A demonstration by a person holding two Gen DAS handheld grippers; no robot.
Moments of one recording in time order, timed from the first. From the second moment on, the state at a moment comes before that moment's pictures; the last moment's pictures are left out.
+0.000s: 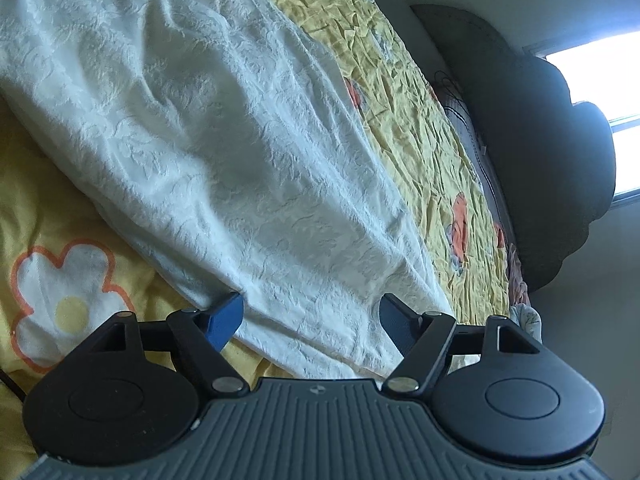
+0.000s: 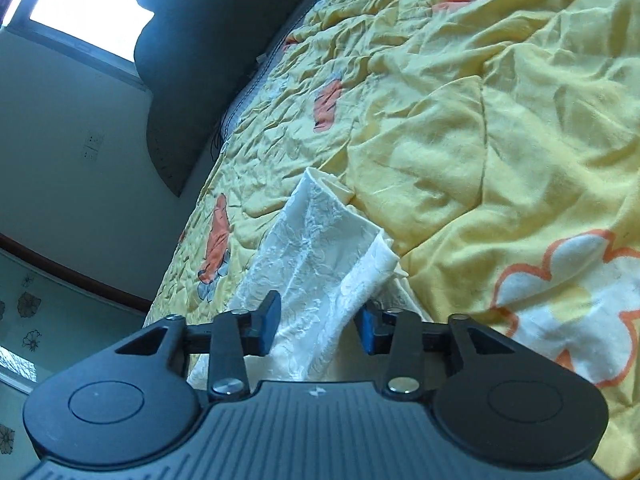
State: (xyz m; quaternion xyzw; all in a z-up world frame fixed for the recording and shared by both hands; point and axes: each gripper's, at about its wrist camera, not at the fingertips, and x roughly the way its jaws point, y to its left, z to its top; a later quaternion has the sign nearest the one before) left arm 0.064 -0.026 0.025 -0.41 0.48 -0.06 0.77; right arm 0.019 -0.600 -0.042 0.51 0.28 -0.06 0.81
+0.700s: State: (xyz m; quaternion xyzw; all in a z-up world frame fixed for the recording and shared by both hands) left arm 0.067 -0.008 0.016 -0.38 0.46 -0.02 0.80; right arm -0.014 -0.605 0.008 0.54 0.19 -0.01 0.82
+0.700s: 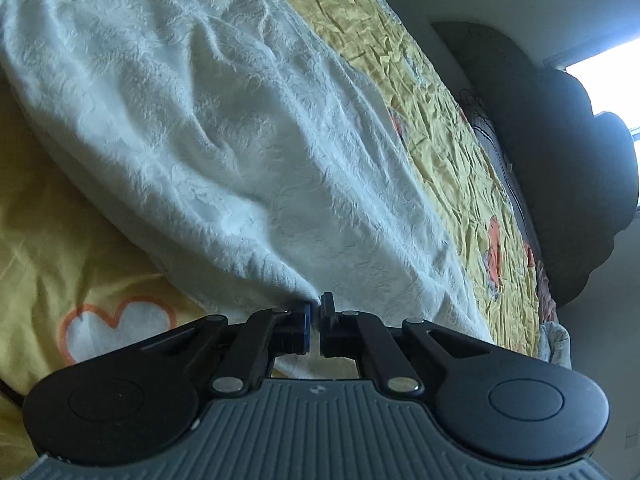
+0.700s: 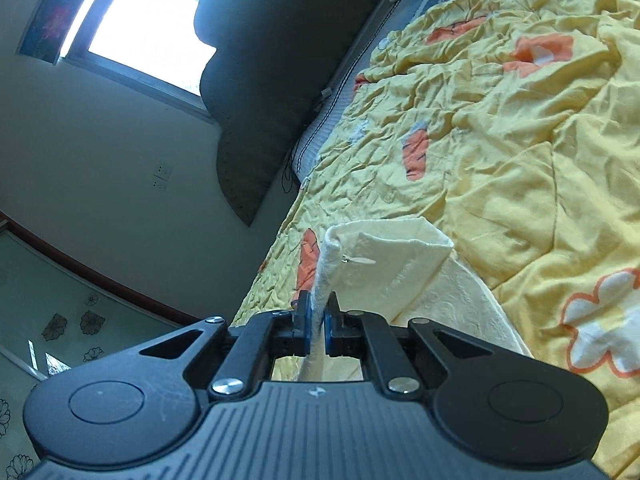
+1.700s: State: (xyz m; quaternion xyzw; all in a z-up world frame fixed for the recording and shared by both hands) left arm 0.024 0.095 0.032 -0.36 0.41 0.05 0.83; right arm -0.059 -0.585 -0.042 0.55 0.27 -0.08 0.79
